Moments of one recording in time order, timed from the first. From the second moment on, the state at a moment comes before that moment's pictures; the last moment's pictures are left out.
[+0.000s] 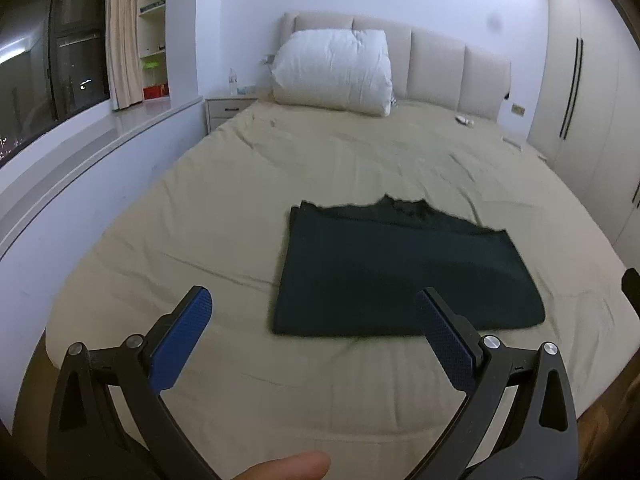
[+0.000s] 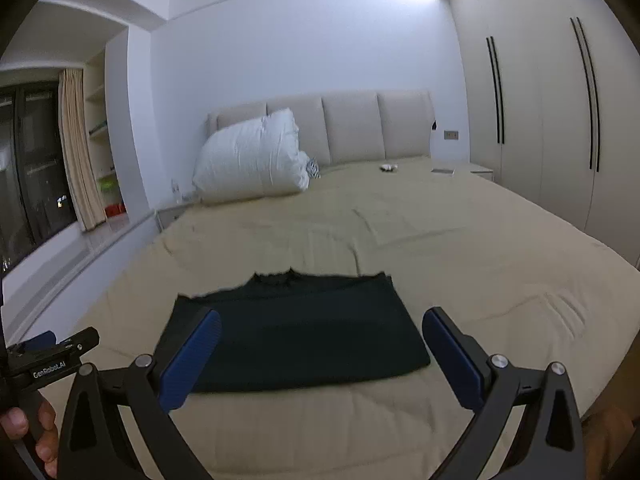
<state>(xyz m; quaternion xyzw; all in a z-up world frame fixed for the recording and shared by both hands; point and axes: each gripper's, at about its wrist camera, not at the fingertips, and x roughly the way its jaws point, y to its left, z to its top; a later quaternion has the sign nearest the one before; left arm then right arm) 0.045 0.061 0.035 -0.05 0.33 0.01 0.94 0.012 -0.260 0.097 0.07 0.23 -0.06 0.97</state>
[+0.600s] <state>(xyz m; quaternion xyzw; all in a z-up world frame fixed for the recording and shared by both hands) 0.052 0.063 0.004 -0.03 0.35 0.02 0.94 0.028 -0.242 0.069 0.06 0.31 -0.04 0.95</state>
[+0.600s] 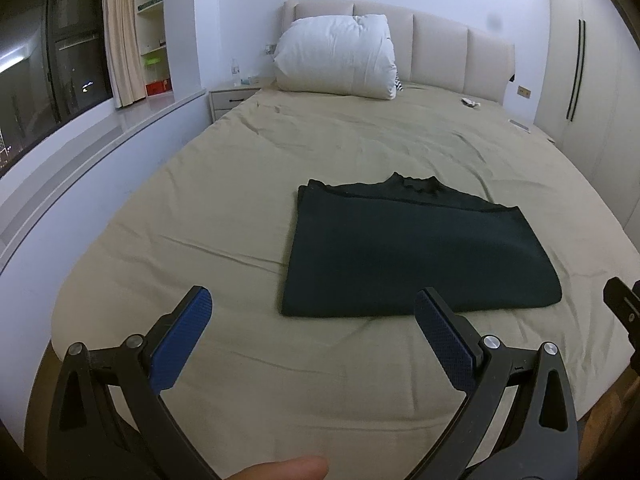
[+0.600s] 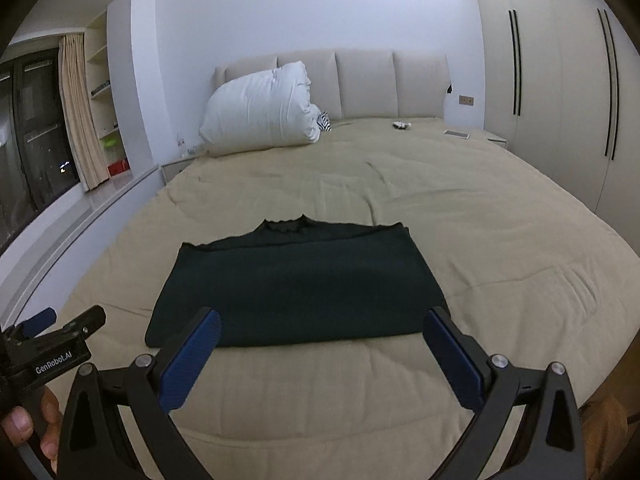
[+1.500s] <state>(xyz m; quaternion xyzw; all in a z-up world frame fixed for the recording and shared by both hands) 0.054 0.061 -0.001 -0.01 0.35 0.02 0.93 0.024 -0.234 0.058 0.05 0.34 -0.03 0.94</state>
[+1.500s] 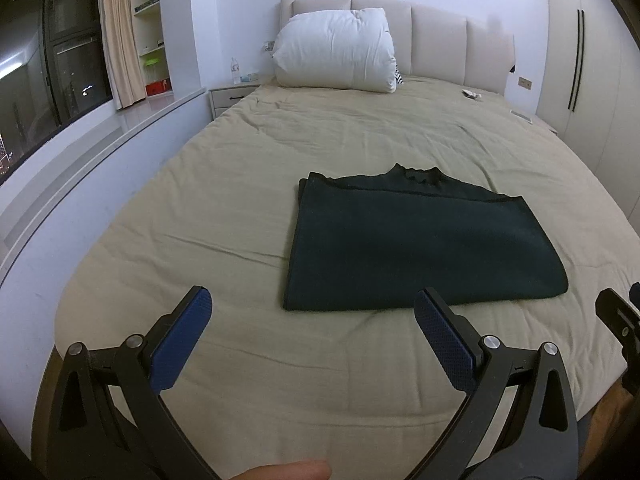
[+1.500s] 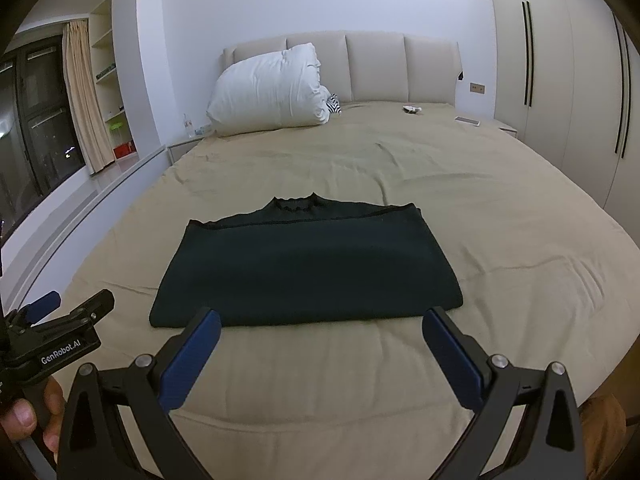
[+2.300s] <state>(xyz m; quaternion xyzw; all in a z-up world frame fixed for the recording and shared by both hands) 0.048 0.058 -0.005 -0.01 0.36 0.02 0.93 0.021 -0.238 0.055 0.05 0.35 -0.02 0.93</state>
